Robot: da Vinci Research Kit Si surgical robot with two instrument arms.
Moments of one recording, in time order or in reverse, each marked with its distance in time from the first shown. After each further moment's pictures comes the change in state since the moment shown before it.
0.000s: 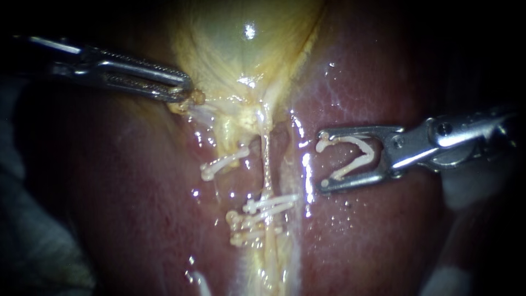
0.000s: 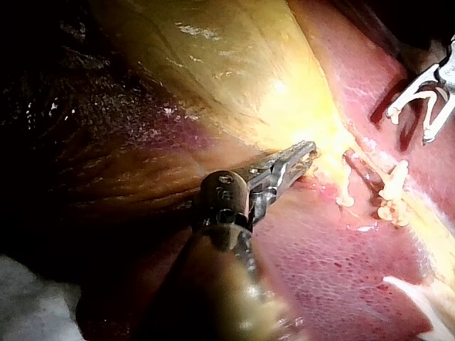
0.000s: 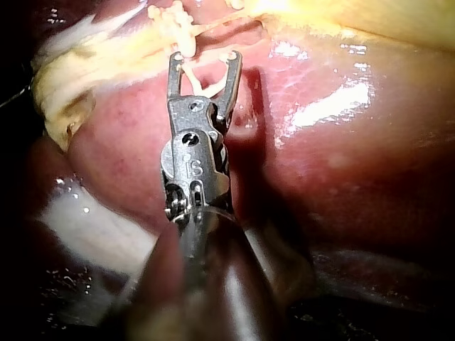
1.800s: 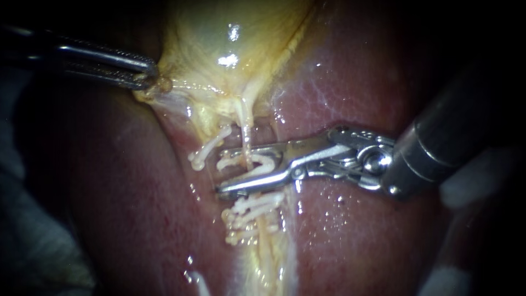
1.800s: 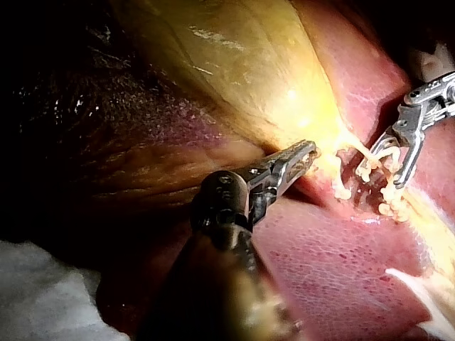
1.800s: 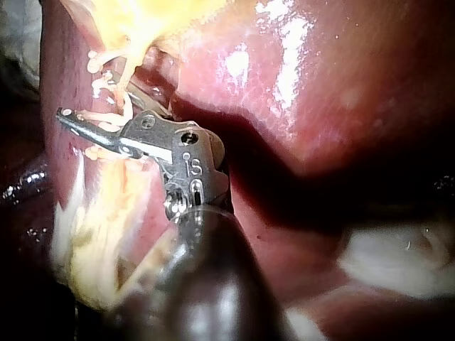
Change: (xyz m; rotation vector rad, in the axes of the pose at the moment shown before) right arm 0.001 0.003 0.014 0.271 0.335 0.570; left arm 0.001 0.001 -0.006 0.015 0.010 -0.011
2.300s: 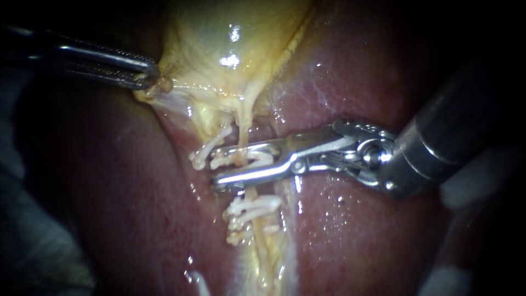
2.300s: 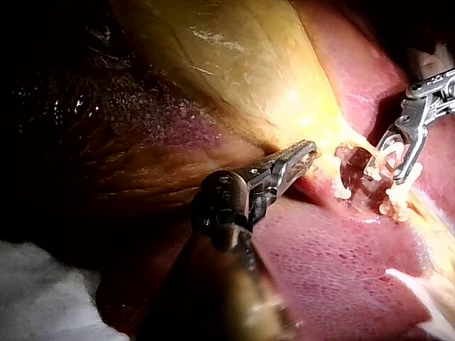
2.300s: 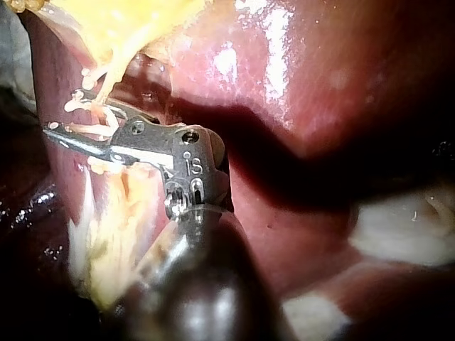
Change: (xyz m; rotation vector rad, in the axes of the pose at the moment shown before) right arm 0.001 0.000 0.000 0.036 0.039 0.044; left arm 0.000 0.000 0.000 0.000 0.000 0.000
